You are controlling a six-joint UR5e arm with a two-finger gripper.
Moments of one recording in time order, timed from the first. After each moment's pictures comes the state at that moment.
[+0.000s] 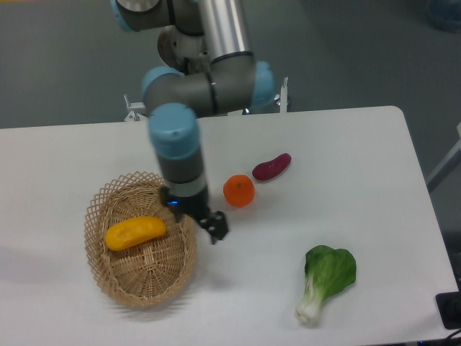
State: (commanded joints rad) arm 2.35 -1.91 -1.69 -0.90 1.58 1.01
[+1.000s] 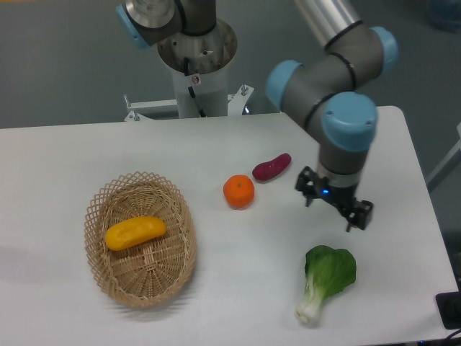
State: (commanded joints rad) arm 2.66 -2.04 -1.45 -1.08 1.59 1.41
